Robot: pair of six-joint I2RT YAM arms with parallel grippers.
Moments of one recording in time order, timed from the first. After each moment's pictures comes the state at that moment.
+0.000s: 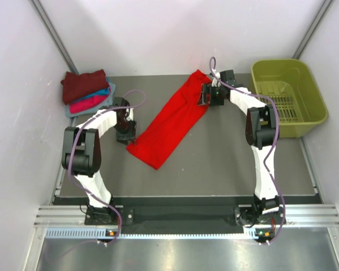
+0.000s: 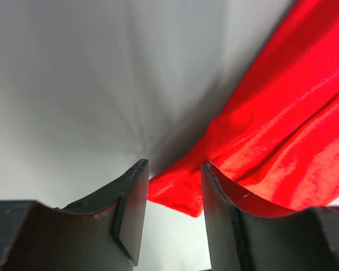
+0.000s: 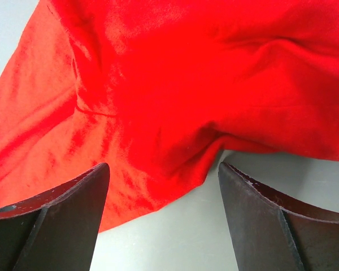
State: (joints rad) left arm -0.12 1.81 1.22 -0.73 0.12 -0.12; right arm 0.21 2.37 1.94 -0.43 -0.42 0.17
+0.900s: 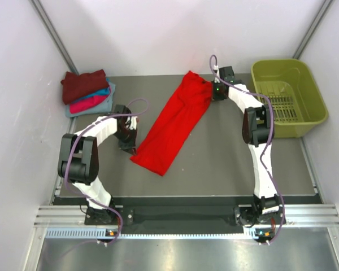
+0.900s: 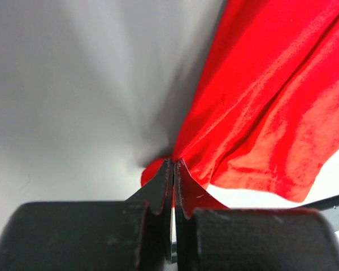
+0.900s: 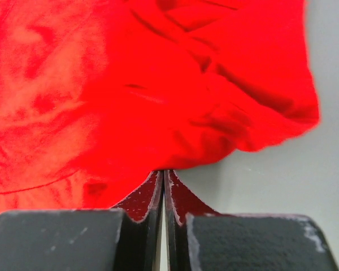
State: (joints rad) left arm -0.15 1.72 1.10 -0.78 0.23 -0.10; right arm 0.20 2.48 2.14 -0.52 -0.13 0.13
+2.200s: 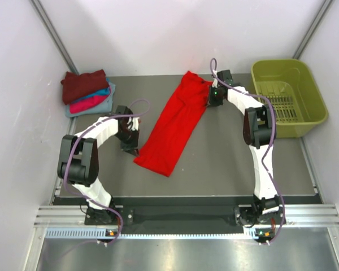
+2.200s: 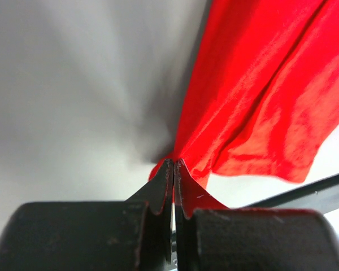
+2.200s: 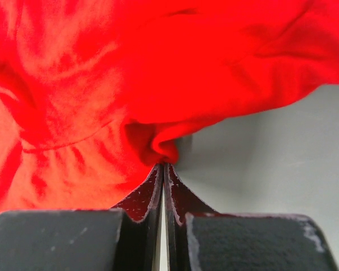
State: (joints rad) left arm -0.18 1.70 1.09 -0.81 0.28 -0.13; right arm 0.22 2.41 2.00 -0.52 -0.25 0.27
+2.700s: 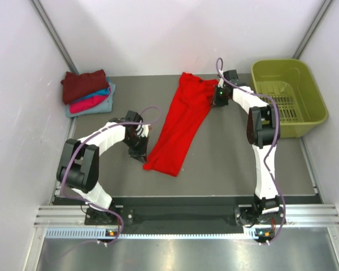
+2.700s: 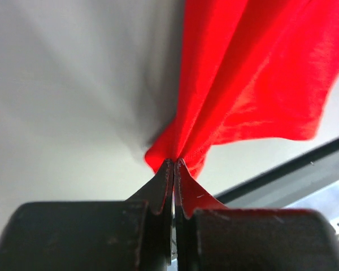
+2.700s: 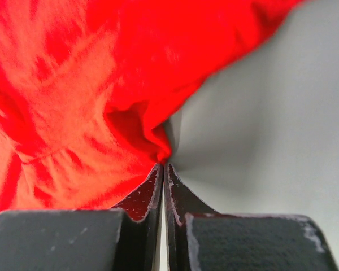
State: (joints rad) left arm -0.31 1.64 1.02 -0.80 0.34 -0.14; right arm 0.17 2.40 1.99 -0.53 -0.27 0.25
